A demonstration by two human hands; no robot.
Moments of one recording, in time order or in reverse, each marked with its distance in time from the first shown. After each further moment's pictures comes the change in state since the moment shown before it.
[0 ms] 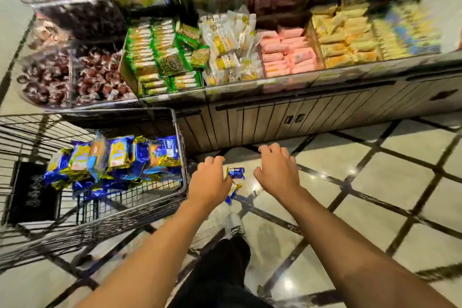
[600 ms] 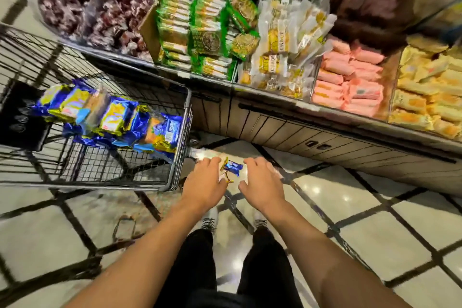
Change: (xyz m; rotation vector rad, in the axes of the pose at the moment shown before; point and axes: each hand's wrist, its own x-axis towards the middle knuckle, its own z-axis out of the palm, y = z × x) left_hand 0.092 -0.005 0.025 -0.239 0.002 -0.294; right_hand 0.130 -0.011 0.038 -0.020 -0.333 -0.325
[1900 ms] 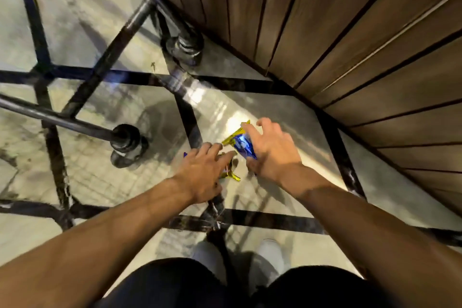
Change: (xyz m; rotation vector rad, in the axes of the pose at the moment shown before) left_hand 0.343 -0.255 0.538 0.370 -0.148 -0.046; right_hand 0.412 0.223 0.513 -0.331 -0.222 -0.574
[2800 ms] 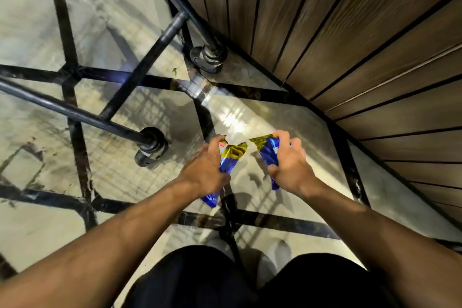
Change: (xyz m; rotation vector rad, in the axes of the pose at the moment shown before) left_hand -0.032 -0.027 -0.032 -0.856 0.045 -0.336; right_hand -0.019 -0.013 -0.013 0.443 -0.009 0.271
